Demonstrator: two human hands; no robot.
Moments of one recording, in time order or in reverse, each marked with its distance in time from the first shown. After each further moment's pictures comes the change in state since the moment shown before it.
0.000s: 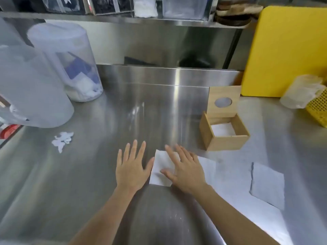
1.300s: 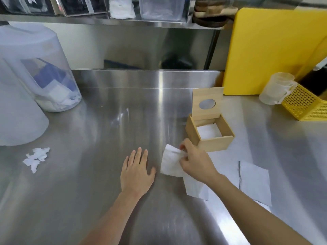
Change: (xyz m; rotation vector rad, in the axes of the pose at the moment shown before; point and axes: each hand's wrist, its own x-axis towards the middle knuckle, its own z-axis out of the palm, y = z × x) left_hand 0.022 0.036 0.018 -0.048 -0.068 0.126; right_hand 0.019 0.041 -0.060 0.407 -0.082 0.213
